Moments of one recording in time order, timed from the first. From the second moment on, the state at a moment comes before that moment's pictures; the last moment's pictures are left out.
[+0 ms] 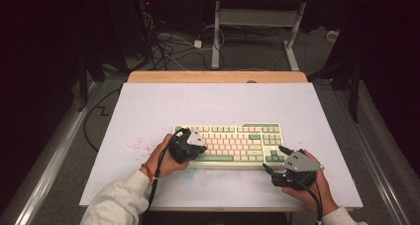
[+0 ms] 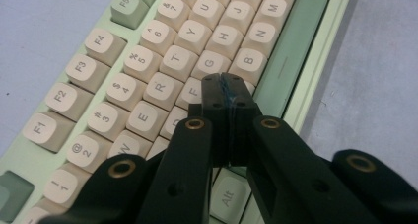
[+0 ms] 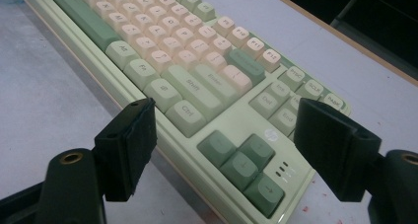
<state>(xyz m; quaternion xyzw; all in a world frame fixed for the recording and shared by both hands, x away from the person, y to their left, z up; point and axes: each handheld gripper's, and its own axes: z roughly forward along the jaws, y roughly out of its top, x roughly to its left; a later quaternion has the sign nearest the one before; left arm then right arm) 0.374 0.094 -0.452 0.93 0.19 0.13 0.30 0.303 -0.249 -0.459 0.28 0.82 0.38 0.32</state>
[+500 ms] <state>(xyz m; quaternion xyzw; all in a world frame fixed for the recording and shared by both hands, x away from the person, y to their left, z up) 0.372 0.096 -0.451 0.92 0.19 0.14 0.30 0.302 -0.250 -0.457 0.28 0.82 0.38 0.32</state>
